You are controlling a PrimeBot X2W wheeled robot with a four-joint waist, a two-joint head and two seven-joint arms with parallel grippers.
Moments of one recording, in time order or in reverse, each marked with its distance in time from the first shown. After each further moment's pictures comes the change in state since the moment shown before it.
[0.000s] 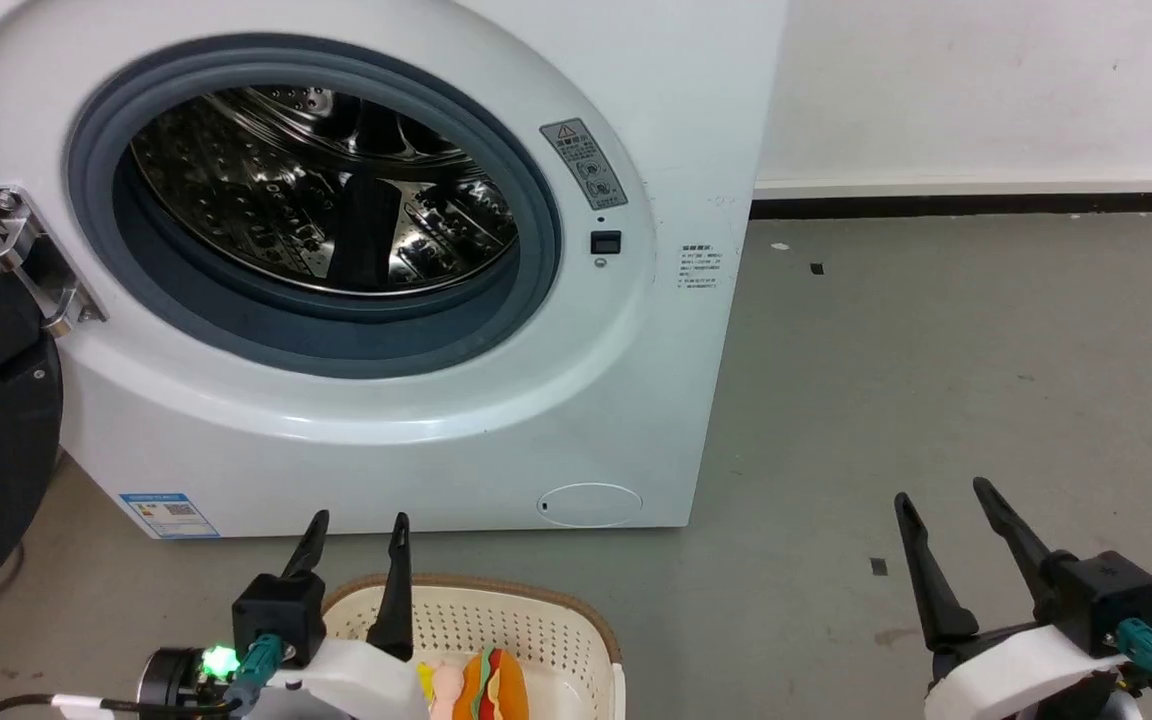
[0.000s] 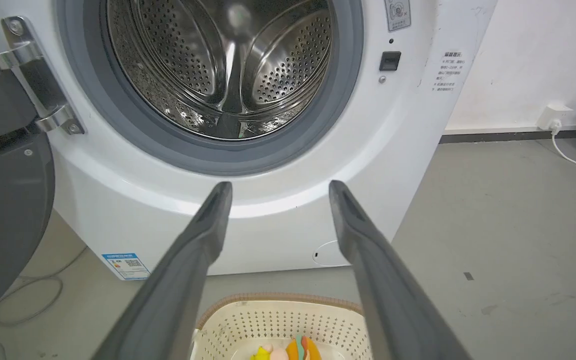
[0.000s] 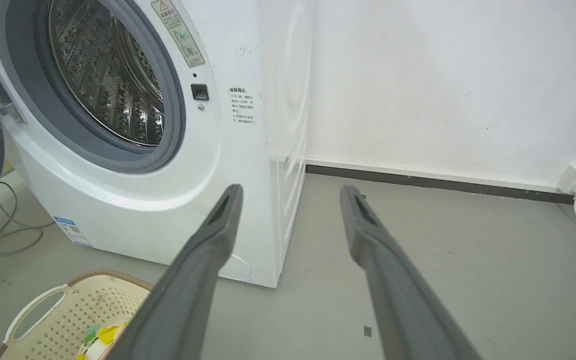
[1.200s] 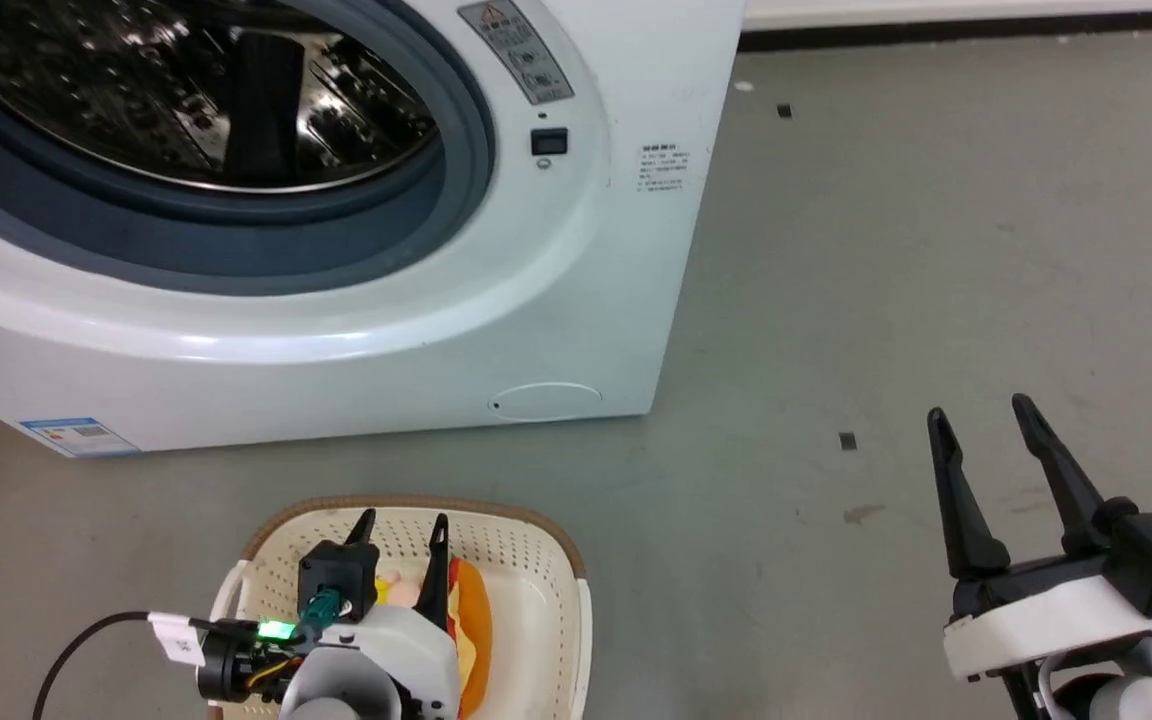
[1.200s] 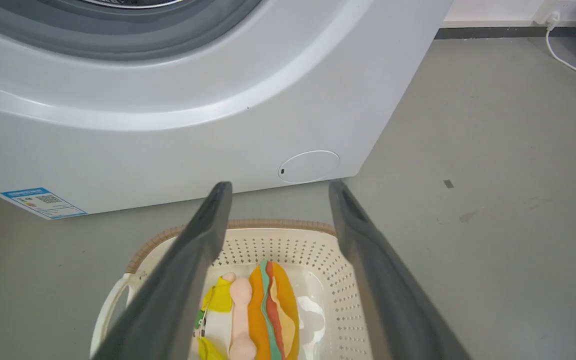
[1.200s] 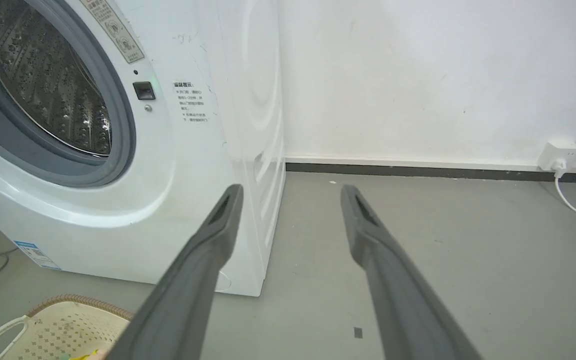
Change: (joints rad) left arm -0.175 0.003 -0.078 0.348 -0.035 0.021 -0.072; right arm -0.077 0.000 -0.024 -0.044 0.044 0.000 -0.074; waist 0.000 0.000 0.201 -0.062
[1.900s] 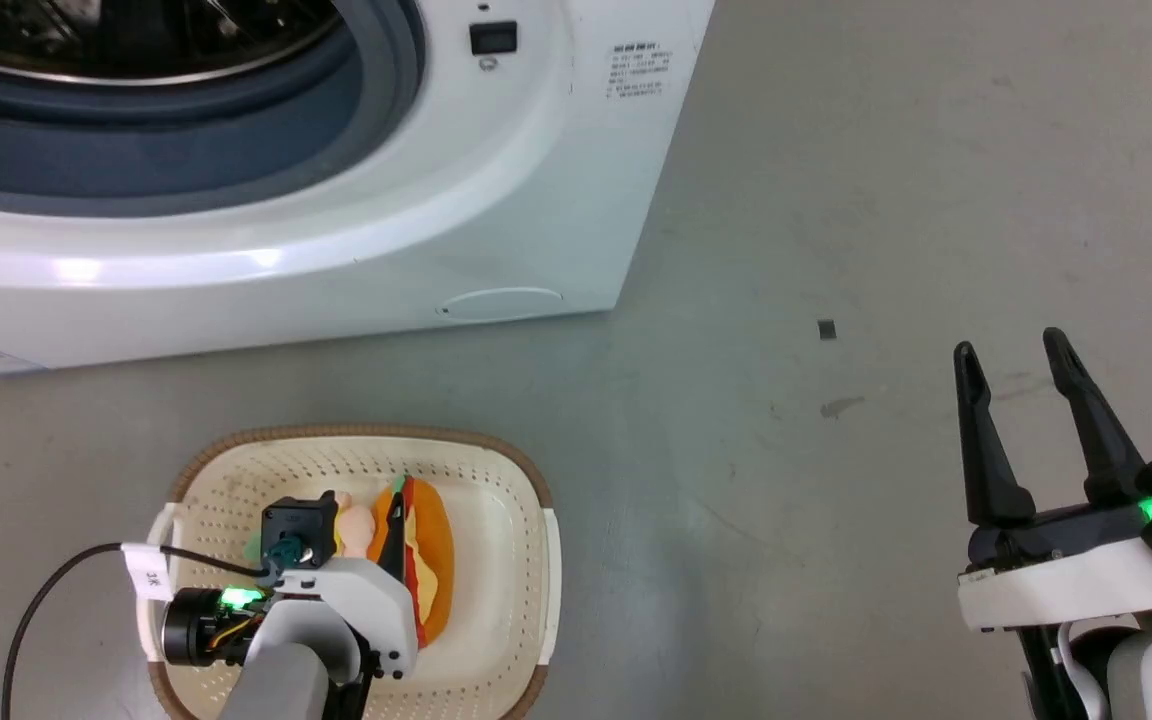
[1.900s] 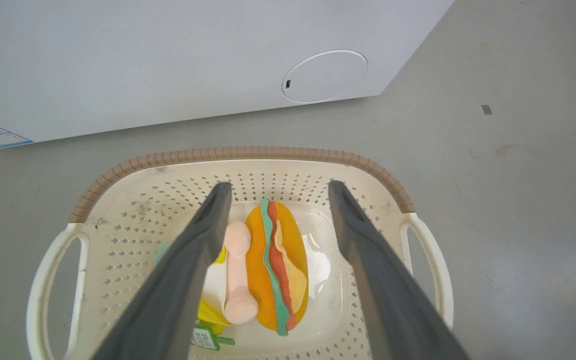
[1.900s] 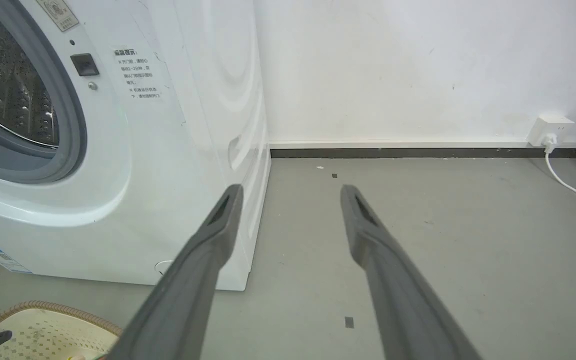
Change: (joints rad) left arm -0.192 0.057 0.006 0.315 -0.071 -0.023 -0.044; right arm -0.069 0.000 -0.010 -0.034 0.034 0.000 -0.044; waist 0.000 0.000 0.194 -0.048
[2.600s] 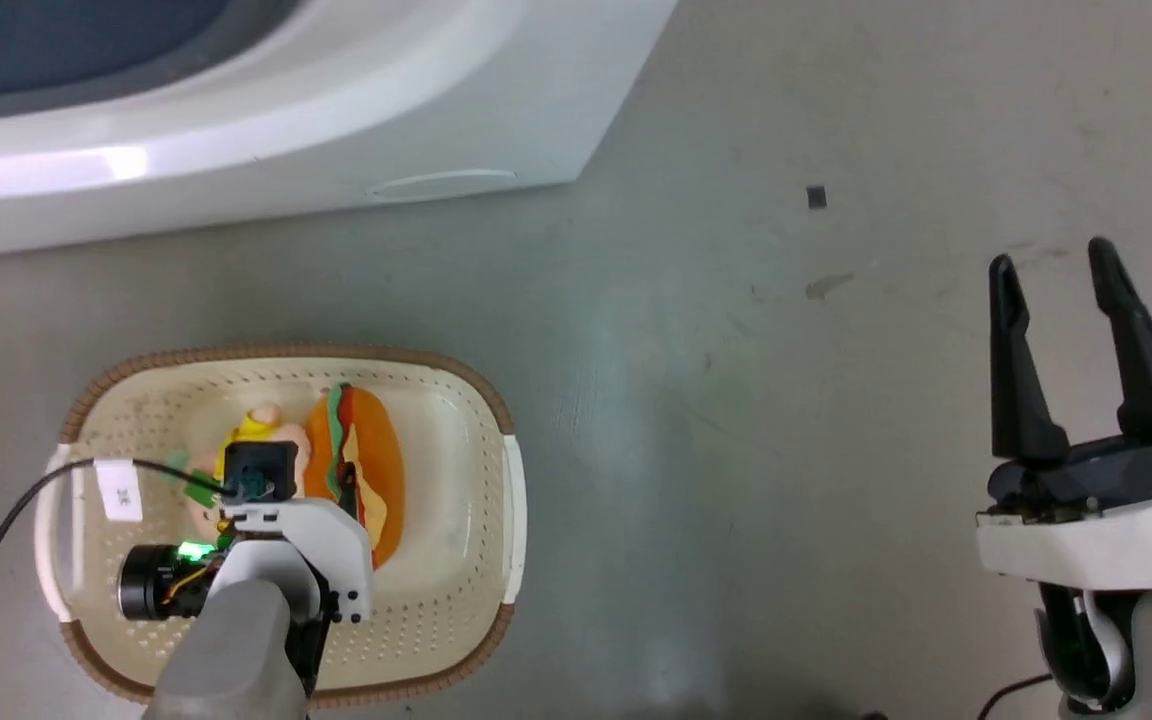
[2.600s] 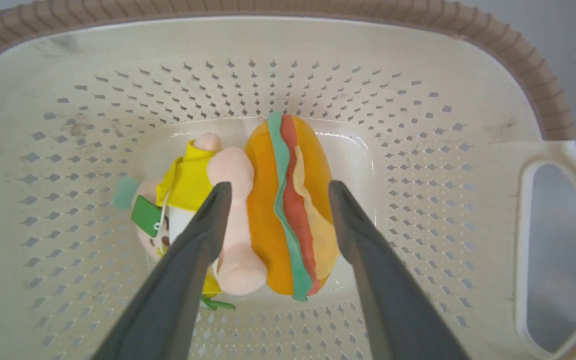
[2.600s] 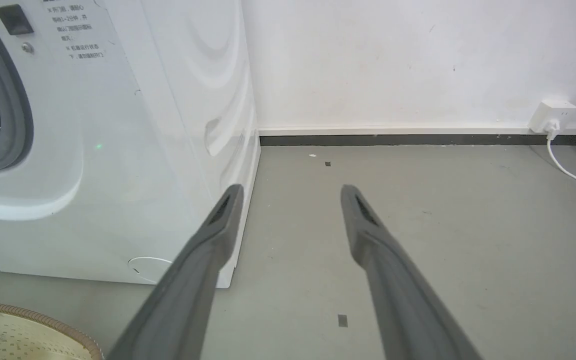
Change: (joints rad) left arm -0.221 0.045 -0.030 0.326 -0.061 0.017 -0.012; right arm -0.078 0.000 0.006 -0.068 0.025 0.000 -0.044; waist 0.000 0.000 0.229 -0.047
